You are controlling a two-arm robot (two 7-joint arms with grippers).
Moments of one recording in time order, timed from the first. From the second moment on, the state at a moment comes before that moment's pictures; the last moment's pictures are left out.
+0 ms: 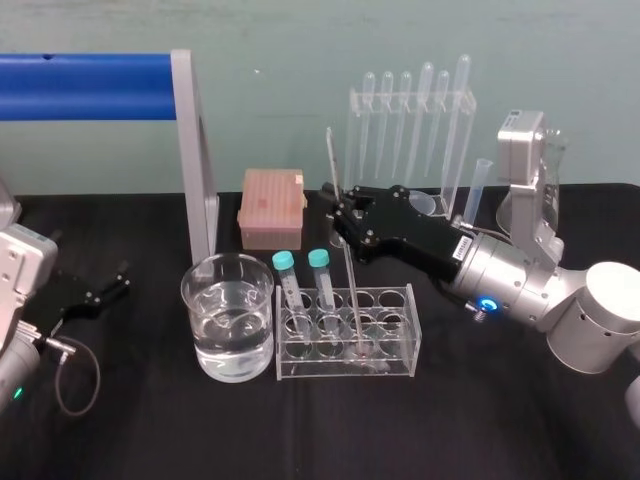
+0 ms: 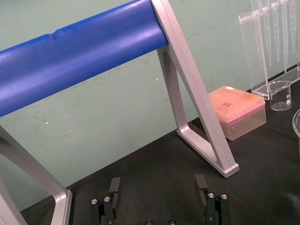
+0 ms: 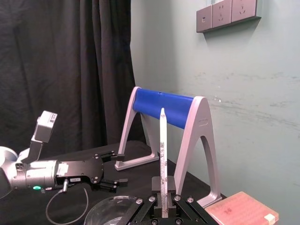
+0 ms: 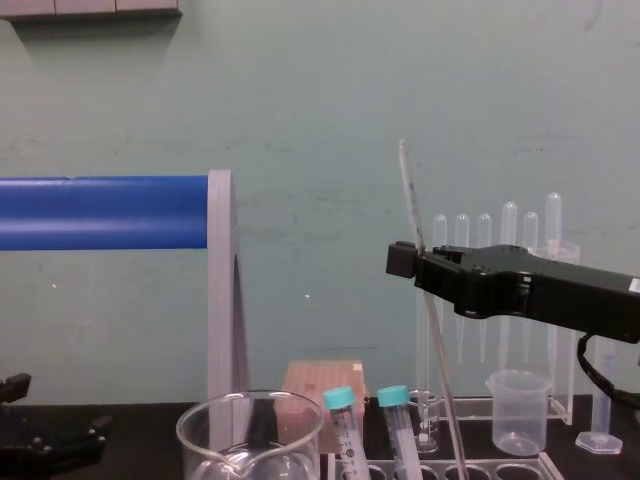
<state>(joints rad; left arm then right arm) -0.20 0.60 0.45 -1.41 -0.25 -0.12 0.03 0.42 0.45 -0.49 -1.40 0.61 -0.10 0.66</state>
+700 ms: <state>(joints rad) -0.20 0.60 0.45 -1.41 -0.25 -0.12 0.03 0.42 0.45 -0.49 -1.40 0.60 -0.10 0.66</state>
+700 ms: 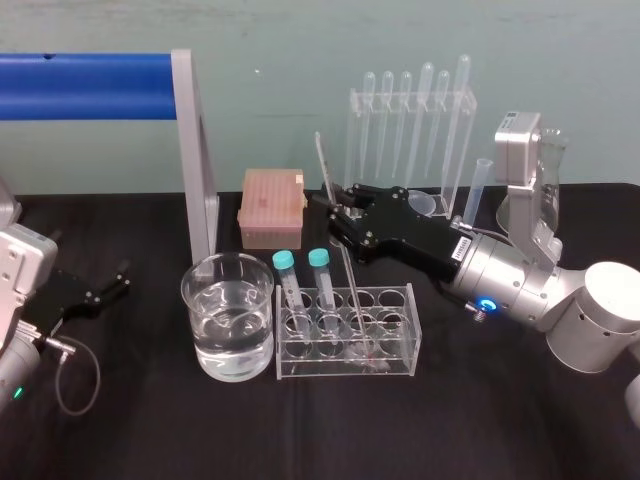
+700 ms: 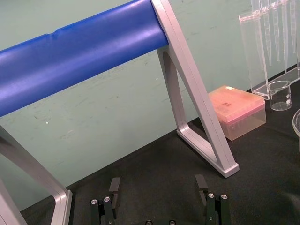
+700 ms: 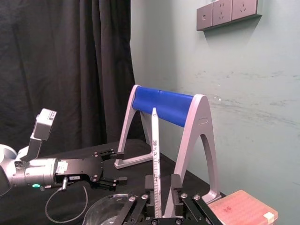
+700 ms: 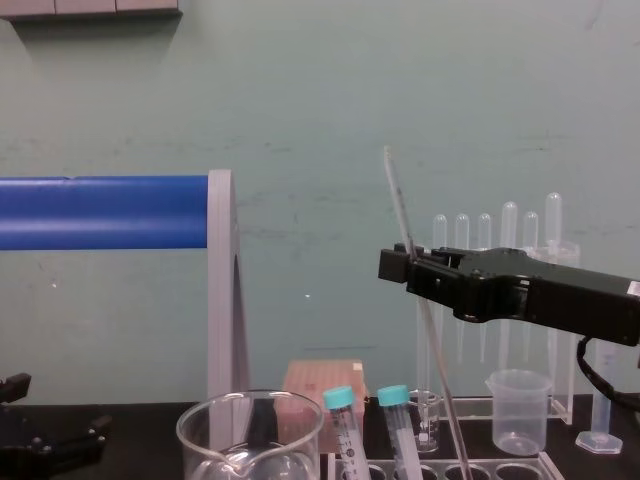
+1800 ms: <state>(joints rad) -0.20 0.60 0.45 -1.41 -0.25 -0.12 0.03 0.34 0.48 -0.35 -1.45 0.55 -0.02 0.35</state>
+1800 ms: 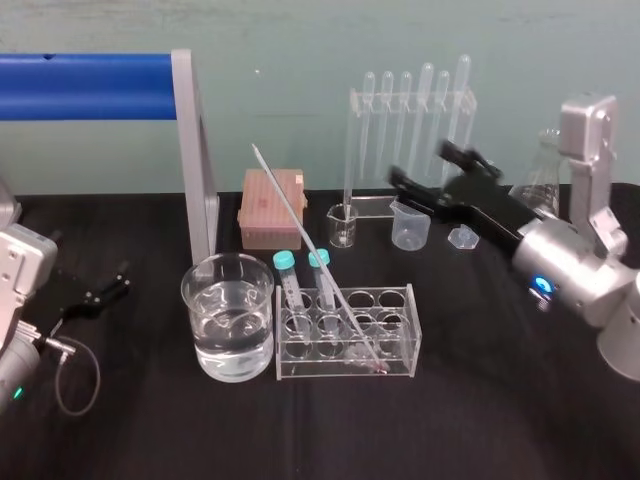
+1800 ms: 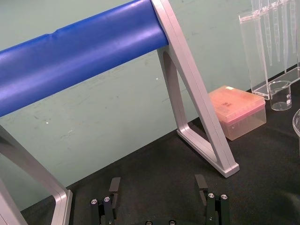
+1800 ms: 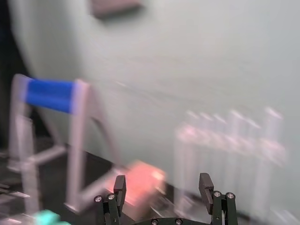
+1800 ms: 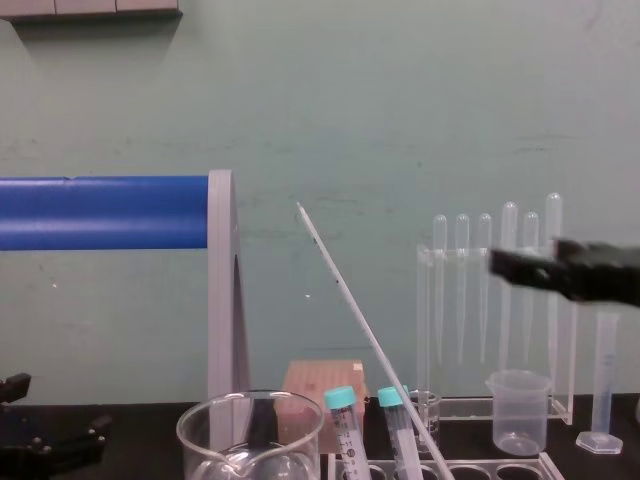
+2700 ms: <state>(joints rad) -0.20 0.60 0.45 -1.41 -0.25 -0.12 0.03 0.26 0.48 -0.31 -1.42 0.47 0.08 0.18</state>
